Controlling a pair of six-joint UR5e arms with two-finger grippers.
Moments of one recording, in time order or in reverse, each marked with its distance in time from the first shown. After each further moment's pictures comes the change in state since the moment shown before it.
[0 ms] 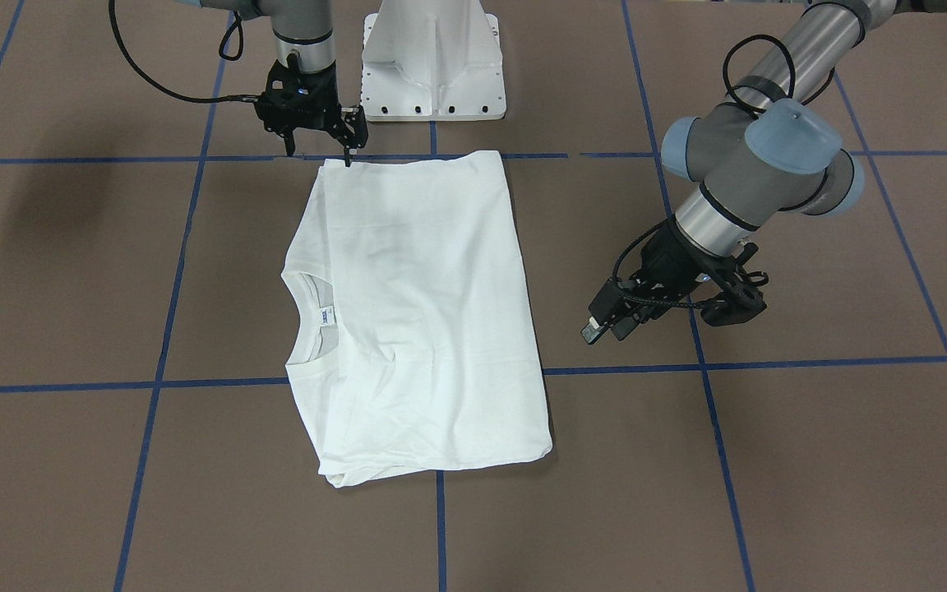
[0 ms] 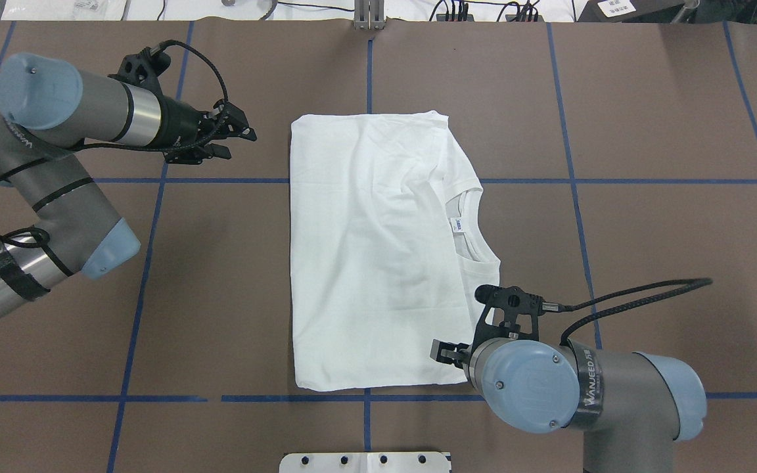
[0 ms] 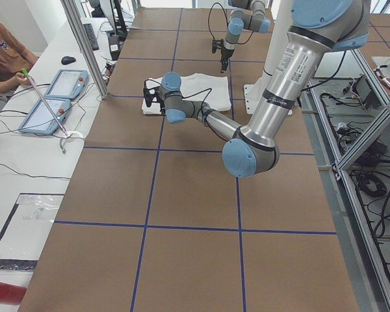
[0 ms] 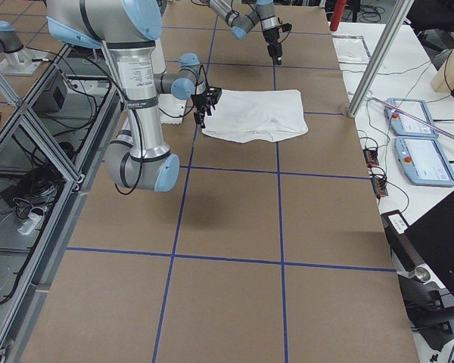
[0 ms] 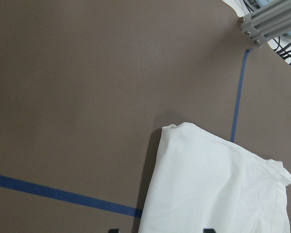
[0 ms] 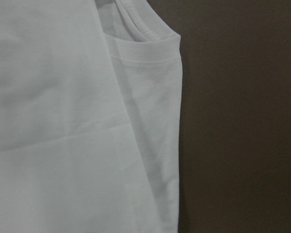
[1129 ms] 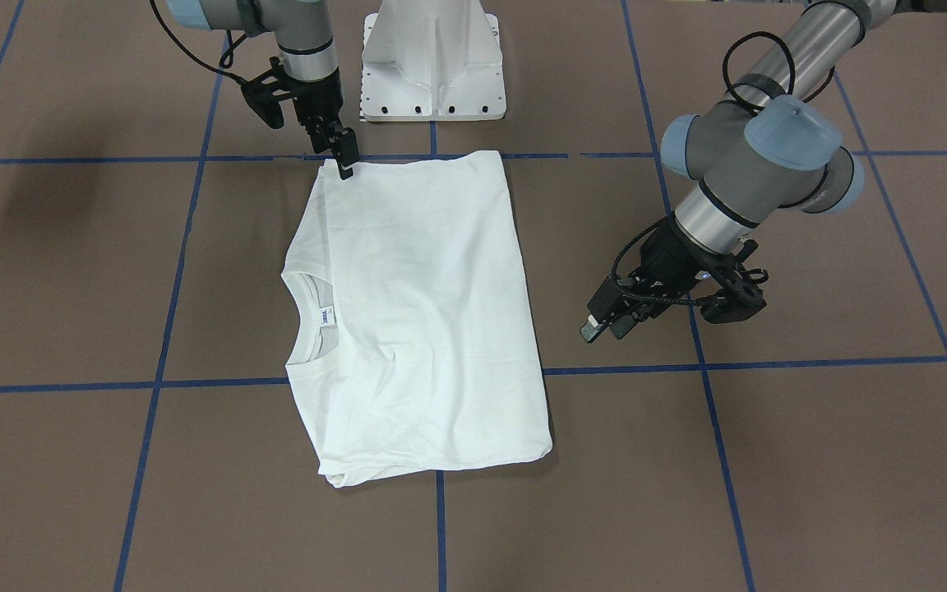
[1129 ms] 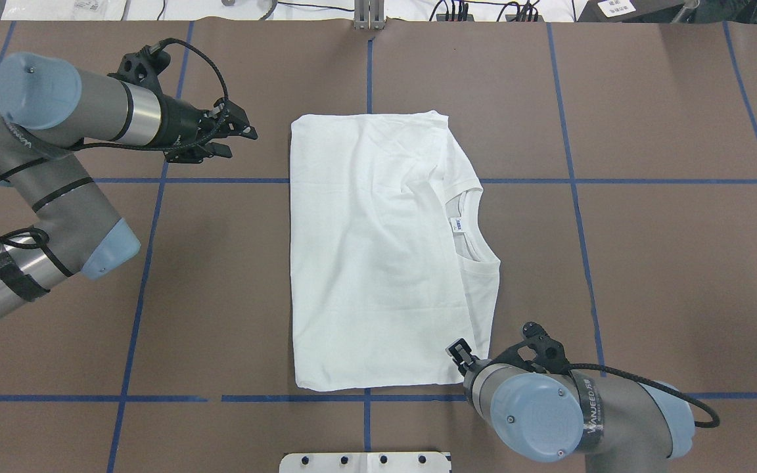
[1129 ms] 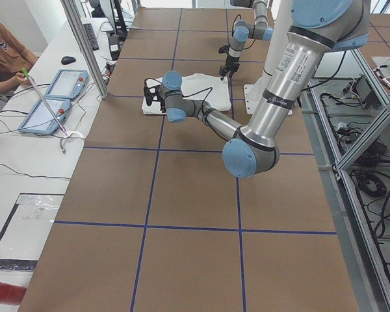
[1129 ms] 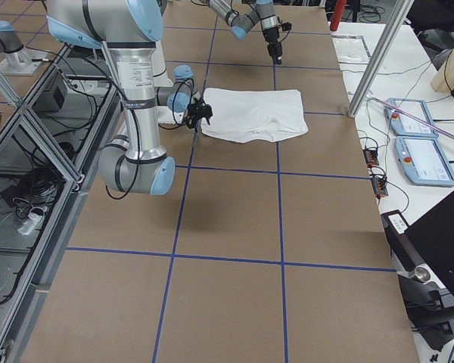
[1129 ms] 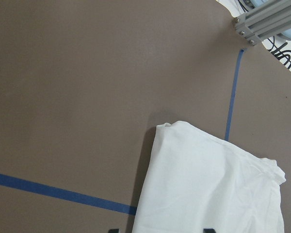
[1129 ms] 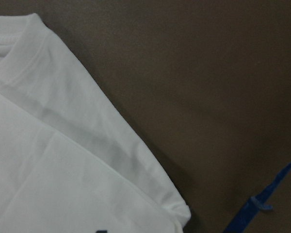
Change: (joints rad) left arm 0.001 0.000 -0.009 0.001 0.005 -0.004; right arm -0.053 -0.061 -0.052 0.131 -0.043 0.622
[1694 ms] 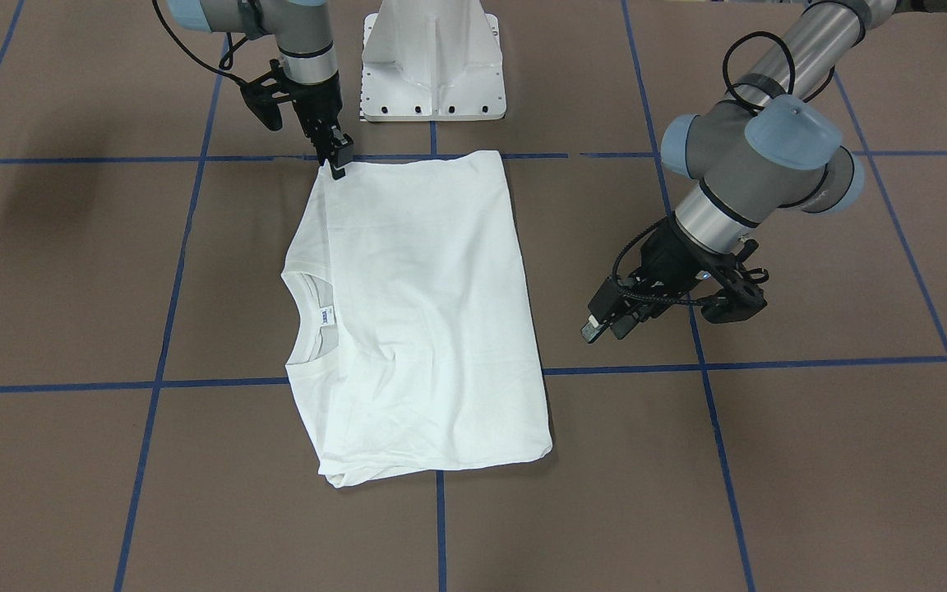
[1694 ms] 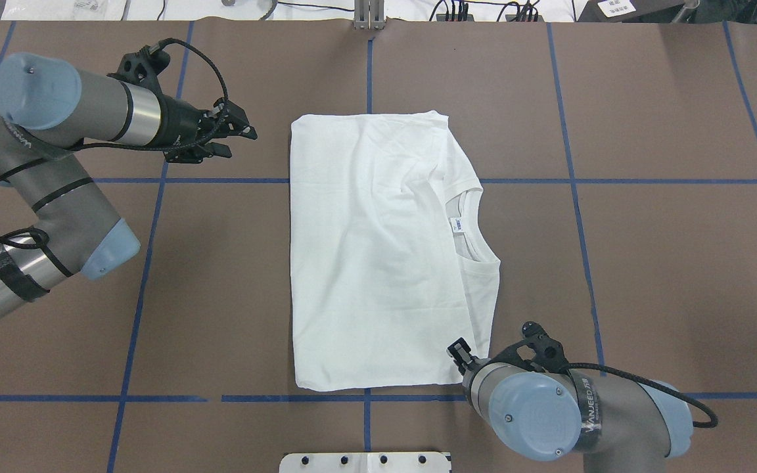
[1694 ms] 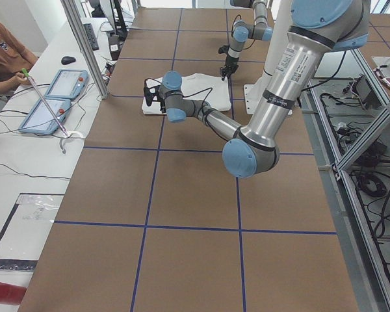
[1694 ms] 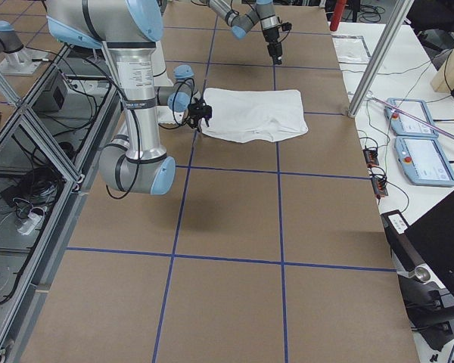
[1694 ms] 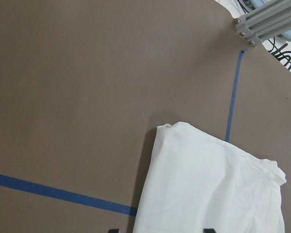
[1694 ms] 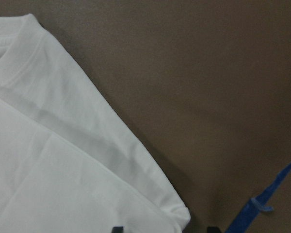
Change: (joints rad) left arm 0.000 0.001 0.000 0.000 0.002 0.000; right arm 0.007 0.005 -0.003 -0.008 0.000 0.004
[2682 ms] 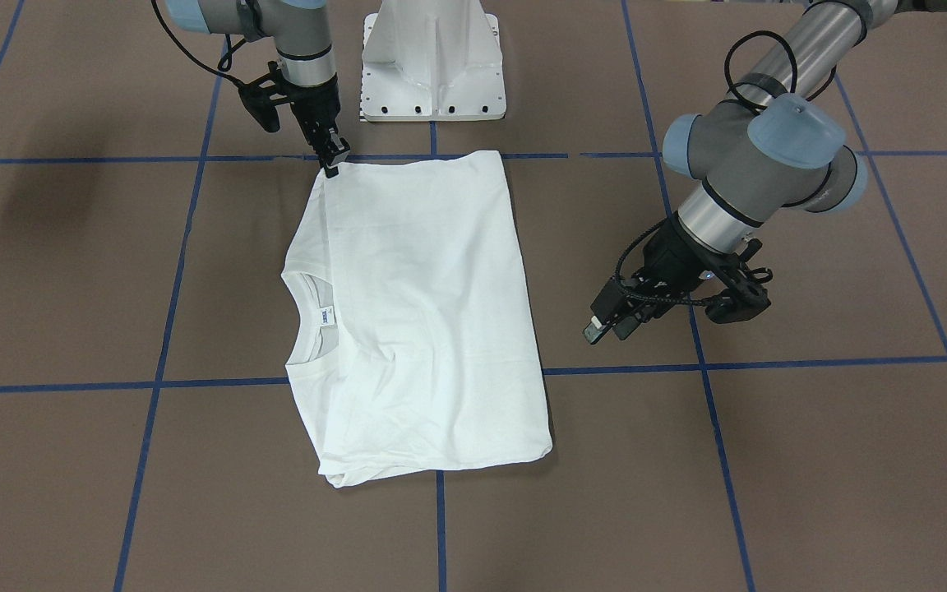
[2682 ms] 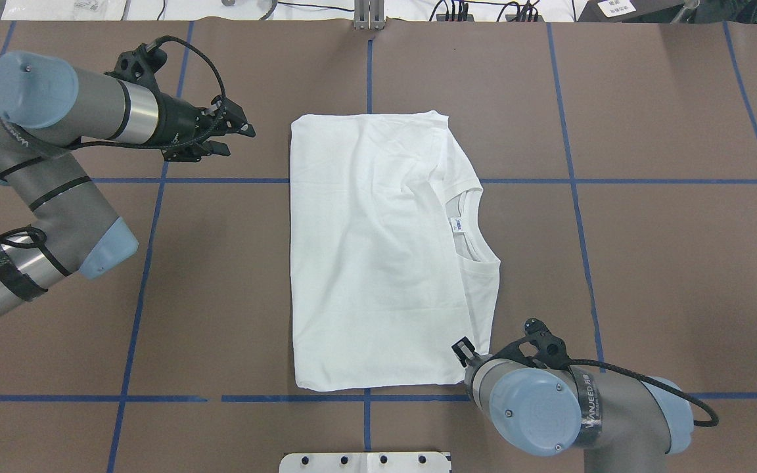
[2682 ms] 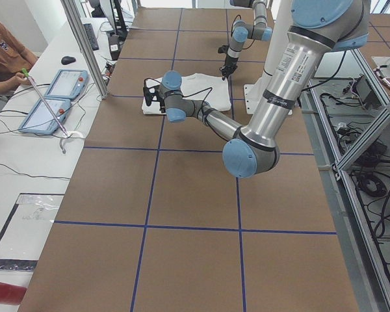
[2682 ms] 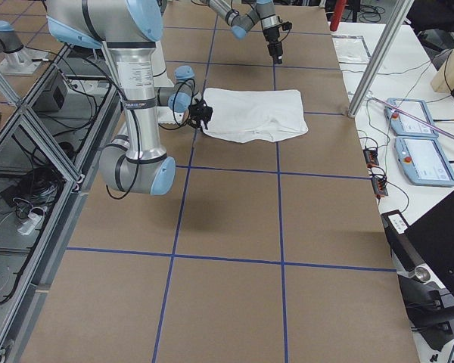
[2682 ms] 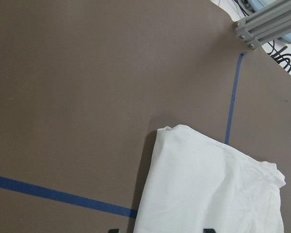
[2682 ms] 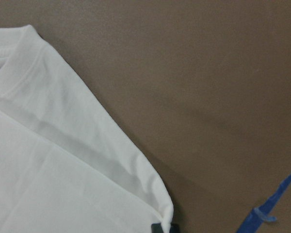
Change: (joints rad) left arm -0.002 0.004 -0.008 0.001 0.003 -0.034; right arm 0.005 0.000 0.000 -0.005 -0.001 0.010
